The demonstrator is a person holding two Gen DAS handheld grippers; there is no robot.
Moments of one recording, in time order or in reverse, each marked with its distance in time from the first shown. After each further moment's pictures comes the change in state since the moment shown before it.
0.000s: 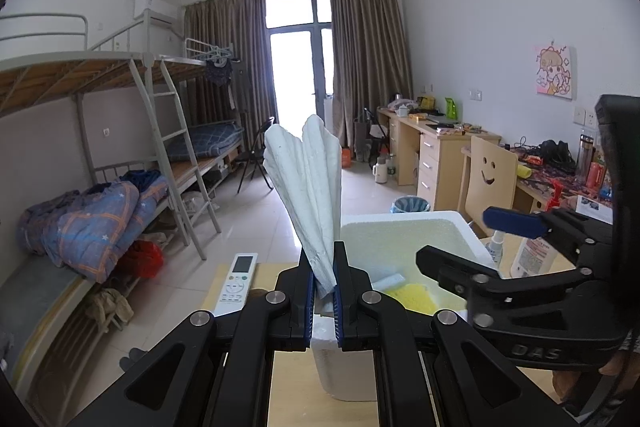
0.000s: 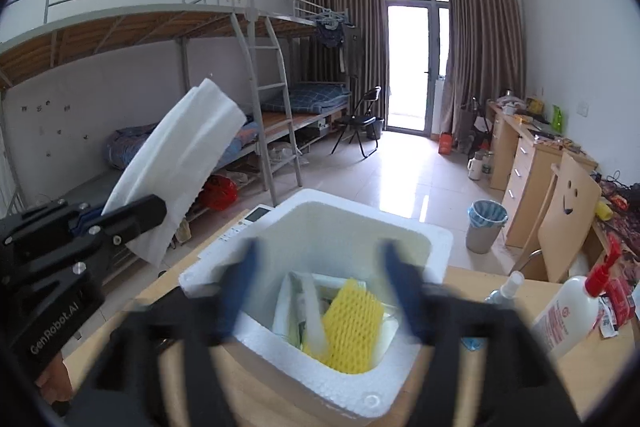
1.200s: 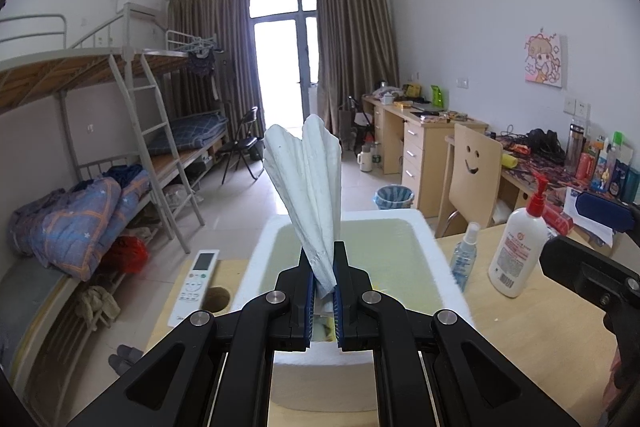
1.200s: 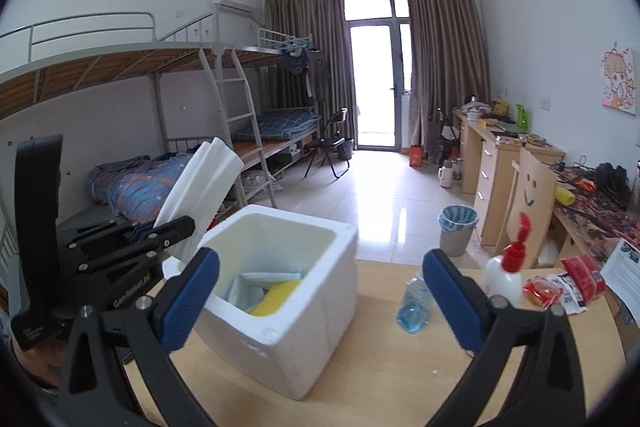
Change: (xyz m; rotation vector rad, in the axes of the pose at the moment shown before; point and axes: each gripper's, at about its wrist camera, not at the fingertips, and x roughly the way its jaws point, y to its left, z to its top) left arm 0.021 -0.042 0.005 0.025 0.038 -0.051; right arm -0.065 -0.050 -0.015 0.084 -0.090 -0.100
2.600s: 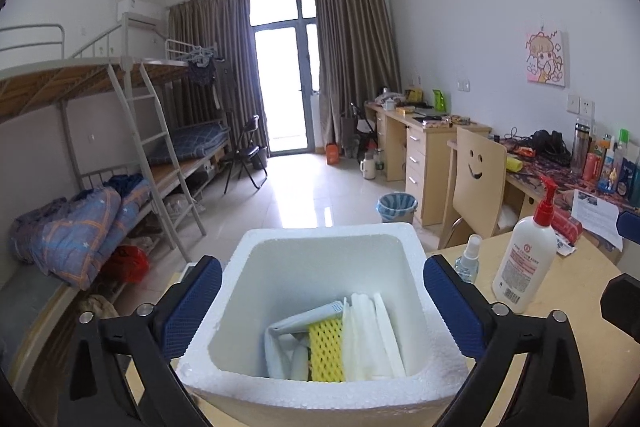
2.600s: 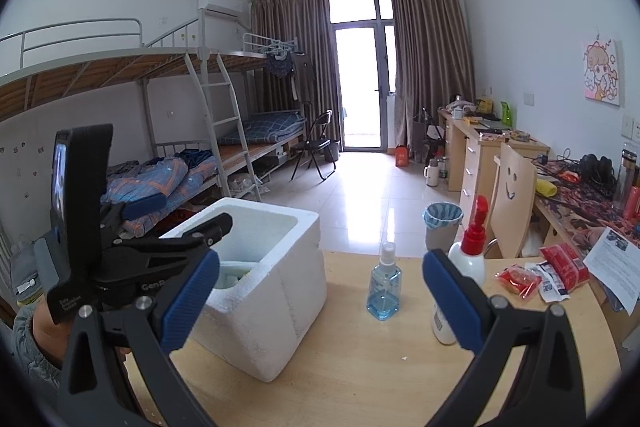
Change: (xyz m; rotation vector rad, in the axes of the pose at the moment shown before) left arm 0.022 -0.021 0.005 0.014 -0.029 0.028; right arm -0.016 -0.026 -0.016 0.020 -0.014 -0.035
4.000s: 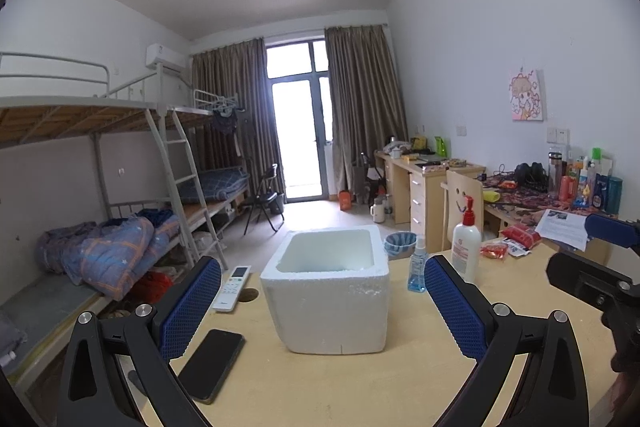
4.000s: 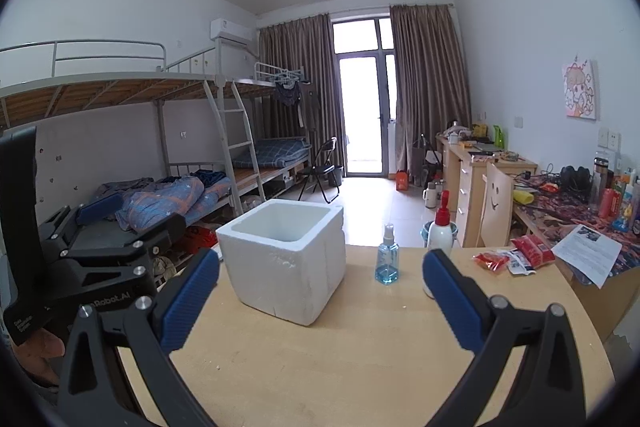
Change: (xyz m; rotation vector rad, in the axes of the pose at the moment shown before) left arm -0.202 -0.018 -0.049 -0.003 -0.195 0.052; right arm -0.140 0.036 -0.033 -0.009 -0.111 0.001
